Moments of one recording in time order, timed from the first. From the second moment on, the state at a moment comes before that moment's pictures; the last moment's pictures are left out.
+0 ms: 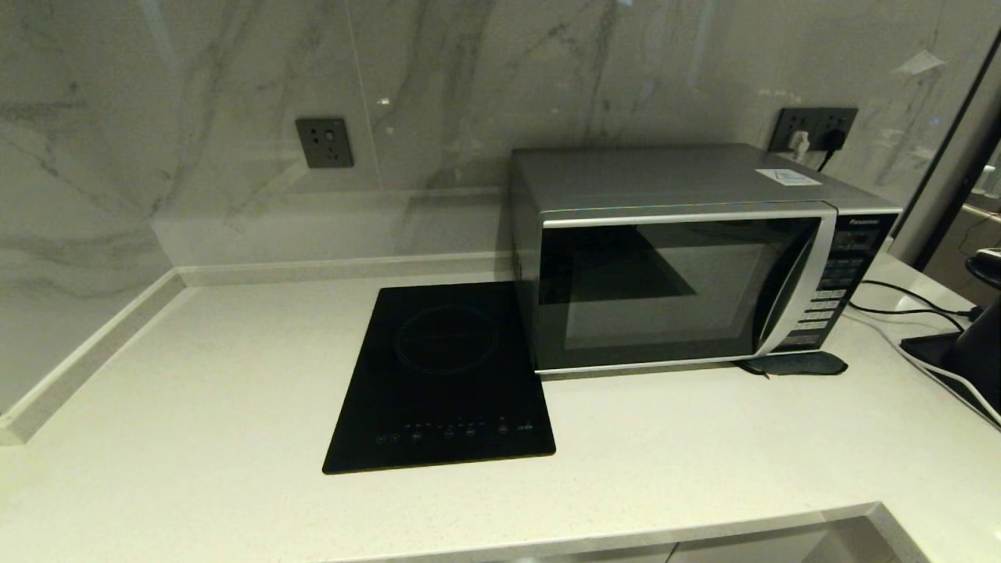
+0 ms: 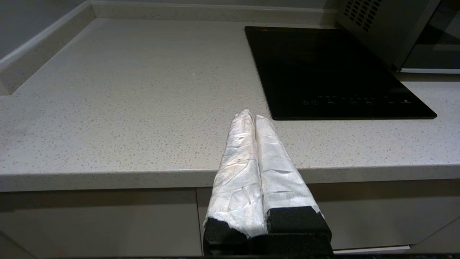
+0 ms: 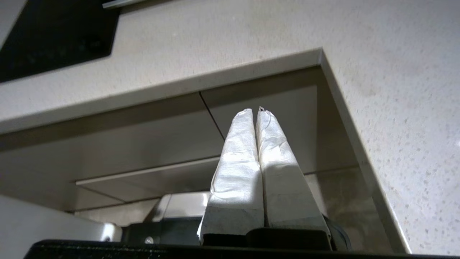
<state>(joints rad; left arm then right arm) 0.00 0.00 0.00 -0.01 0.02 -0.07 0.00 0.07 -0.50 0.71 0.02 0.25</state>
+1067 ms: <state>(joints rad) 0.00 0.00 0.00 -0.01 0.02 -0.07 0.00 0.00 -0.06 0.14 -0.06 0.15</state>
